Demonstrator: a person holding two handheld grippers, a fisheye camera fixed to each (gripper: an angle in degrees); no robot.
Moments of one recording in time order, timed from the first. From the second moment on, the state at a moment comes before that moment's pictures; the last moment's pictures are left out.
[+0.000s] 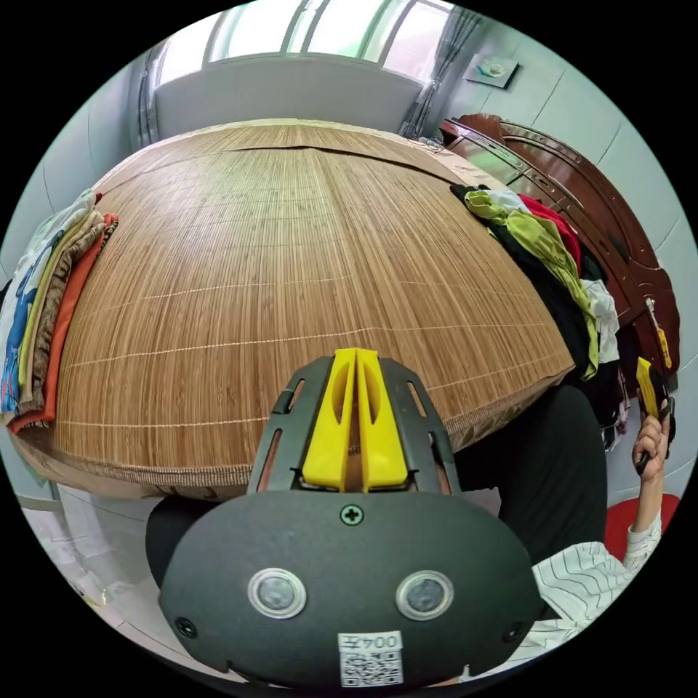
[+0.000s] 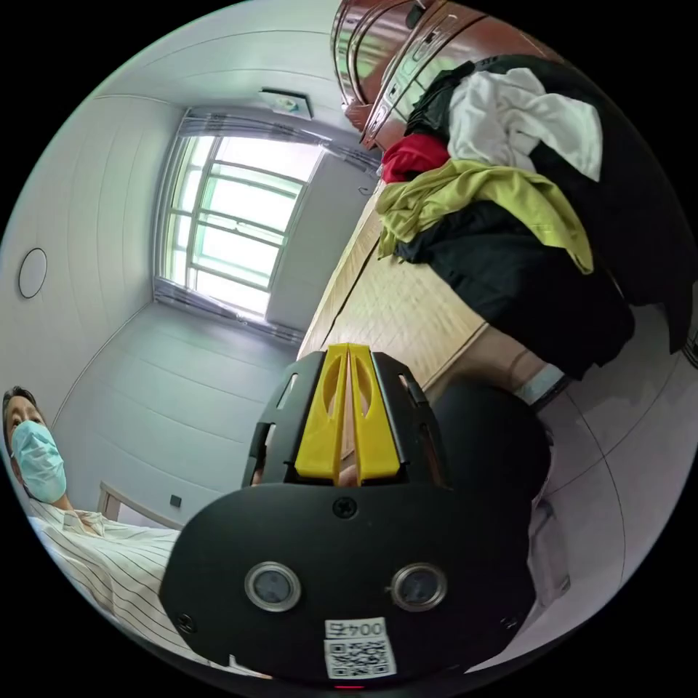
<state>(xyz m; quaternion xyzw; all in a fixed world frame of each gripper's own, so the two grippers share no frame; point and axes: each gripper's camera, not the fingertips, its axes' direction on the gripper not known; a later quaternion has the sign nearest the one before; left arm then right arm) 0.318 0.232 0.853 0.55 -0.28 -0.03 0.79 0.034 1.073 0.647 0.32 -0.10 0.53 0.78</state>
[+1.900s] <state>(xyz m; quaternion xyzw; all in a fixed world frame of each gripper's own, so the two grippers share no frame) 0.040 0.279 0.849 0.57 -0.10 -0.06 0.81 0.036 0.861 0.718 0.22 -0.08 0.32 0.92</state>
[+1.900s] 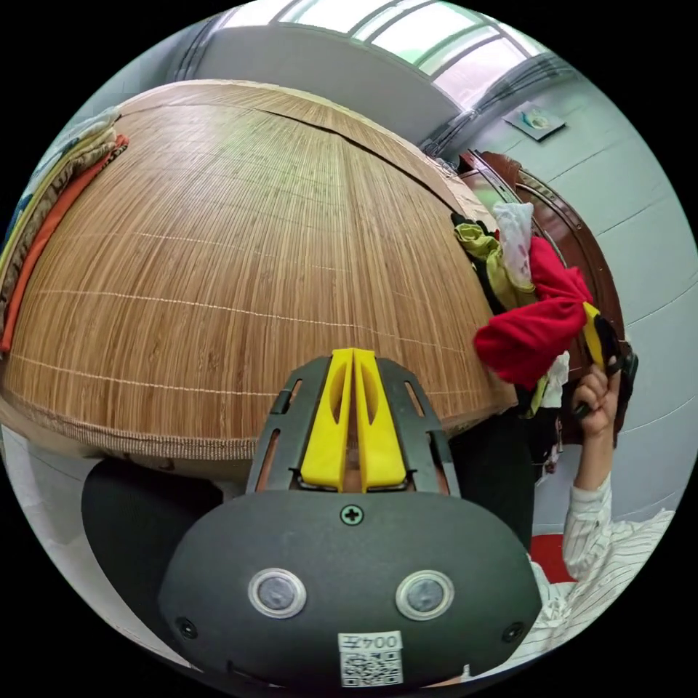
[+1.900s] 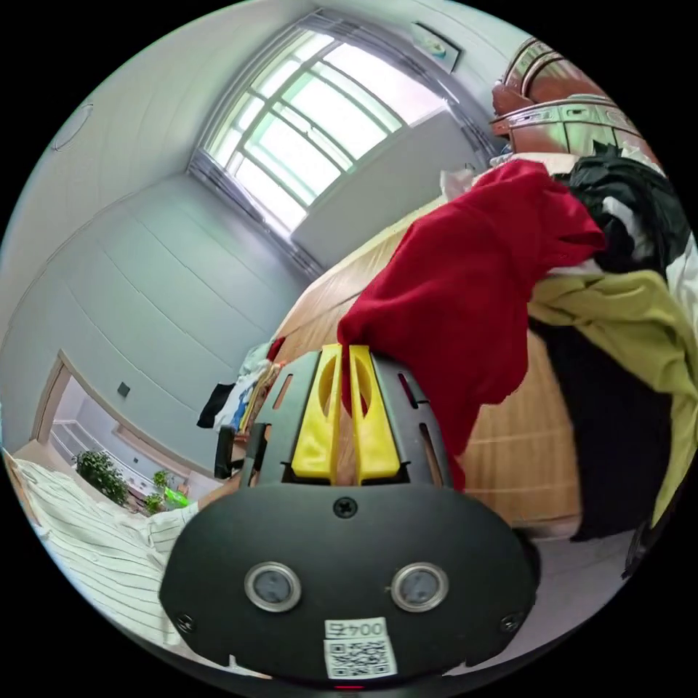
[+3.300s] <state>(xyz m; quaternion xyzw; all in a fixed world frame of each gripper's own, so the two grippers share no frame) 0.133 0.343 0.916 0.59 -0.11 0.12 0.79 -0.071 0.765 0.767 0.03 -0.09 0.21 0.97</state>
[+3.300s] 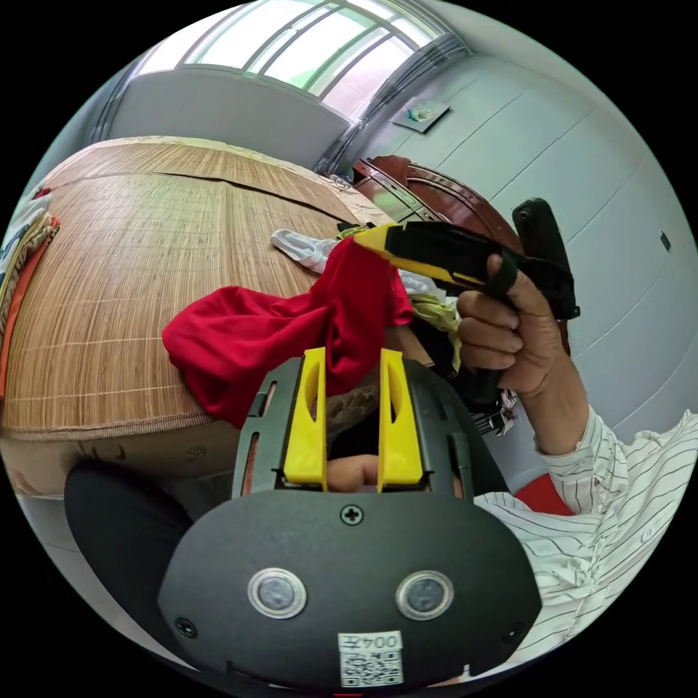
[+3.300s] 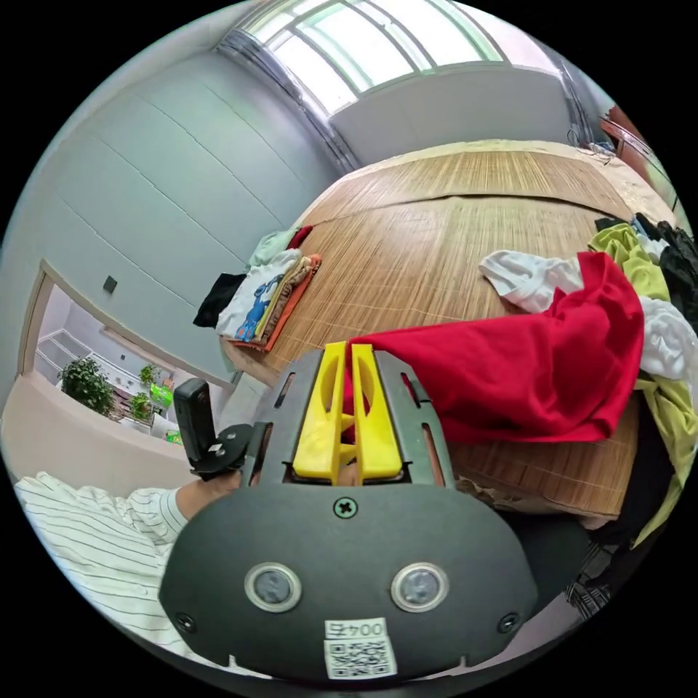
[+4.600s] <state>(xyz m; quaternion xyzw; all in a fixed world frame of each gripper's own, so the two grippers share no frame) 0.187 0.124 0.887 0.54 -0.22 0.00 0.81 0.398 0.989 0.483 0.19 0.09 0.64 0.74</state>
